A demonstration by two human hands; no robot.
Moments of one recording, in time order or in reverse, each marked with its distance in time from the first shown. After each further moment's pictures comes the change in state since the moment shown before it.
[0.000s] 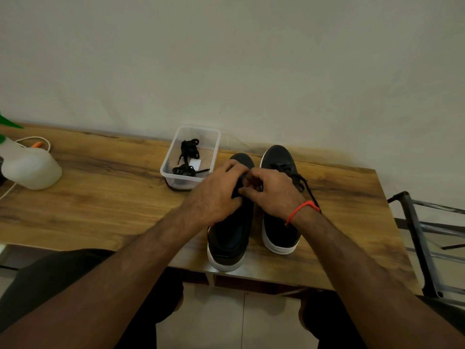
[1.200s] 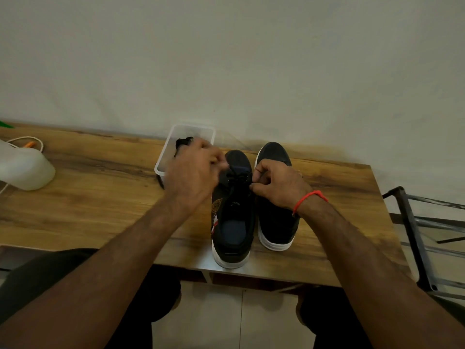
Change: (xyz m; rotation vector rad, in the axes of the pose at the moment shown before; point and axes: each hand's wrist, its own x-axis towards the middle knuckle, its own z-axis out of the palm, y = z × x) left_hand 0.004 -0.006 -0.020 0.129 0.376 -0.177; right_hand -0.001 0.012 -0.018 0.060 0.011 0.180
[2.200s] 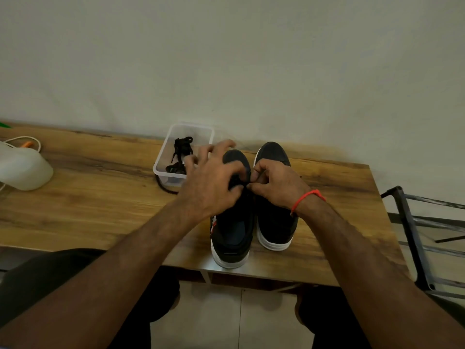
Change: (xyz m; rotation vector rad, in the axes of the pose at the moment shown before) left_hand -0.008 0.015 0.014 0.136 -0.208 0.221; right_hand 0.000 0.000 -0.001 0.013 -0.019 -0.009
